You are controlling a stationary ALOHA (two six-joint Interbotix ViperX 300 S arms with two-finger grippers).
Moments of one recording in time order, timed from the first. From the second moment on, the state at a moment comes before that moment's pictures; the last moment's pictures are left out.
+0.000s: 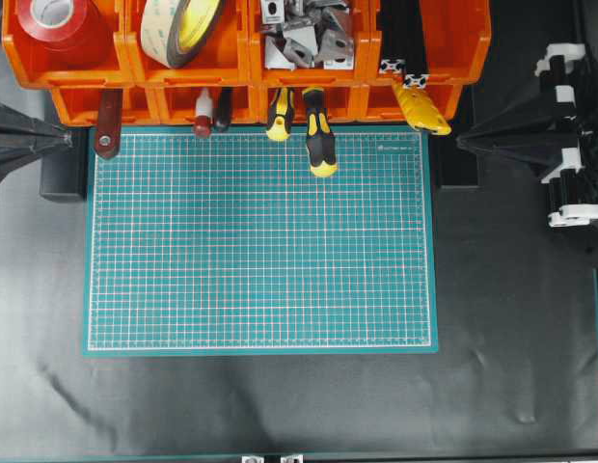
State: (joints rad) left arm 0.00 -0.97 1.17 0.00 -0.29 0.00; right arm 0.00 -0.97 1.17 0.00 -0.10 0.00
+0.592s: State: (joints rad) left arm -0.04 -1.03 1.01 0.03 0.11 -0.04; right arm 0.00 -0.99 0.91 0.00 0.46 0.16
